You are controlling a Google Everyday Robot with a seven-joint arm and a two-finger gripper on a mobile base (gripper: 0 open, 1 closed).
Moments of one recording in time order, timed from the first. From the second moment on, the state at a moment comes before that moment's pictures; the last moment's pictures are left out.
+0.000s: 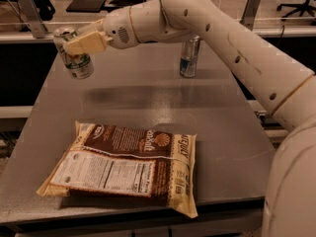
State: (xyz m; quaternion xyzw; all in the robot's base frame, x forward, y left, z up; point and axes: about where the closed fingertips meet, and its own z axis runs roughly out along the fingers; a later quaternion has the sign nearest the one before) arm 0.622 0.187 0.978 -0.54 0.57 0.43 0.43
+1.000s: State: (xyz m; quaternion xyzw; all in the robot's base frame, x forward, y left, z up) arm 0.630 0.194 0.953 -0.45 0.58 0.46 0.50
